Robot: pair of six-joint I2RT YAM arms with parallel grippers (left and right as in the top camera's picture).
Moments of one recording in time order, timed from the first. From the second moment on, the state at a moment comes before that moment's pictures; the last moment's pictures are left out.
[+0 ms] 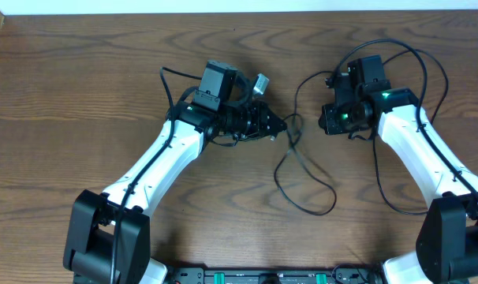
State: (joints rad) left arm -0.41 1.66 1.17 -0.40 0.87 -0.63; right arm 0.20 1.68 1.22 -0.75 -0.25 0.09
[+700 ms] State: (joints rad) left arm -0.41 1.66 1.17 -0.44 0.67 -0.61; right arm 0.19 1.68 1.22 -0.59 -0.47 0.35
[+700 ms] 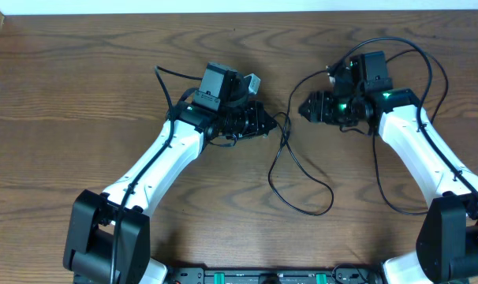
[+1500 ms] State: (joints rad) left arm -0.41 1.66 1.17 -0.44 0.67 -0.61; right arm 0.25 1.76 1.22 -0.40 -0.58 0.76
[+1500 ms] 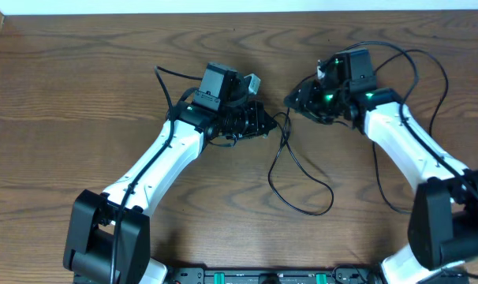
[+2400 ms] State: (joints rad) left arm -0.41 1.66 1.17 -0.50 0.38 -0.57; right arm 0.24 1.20 1.21 -0.48 -0.51 0.51
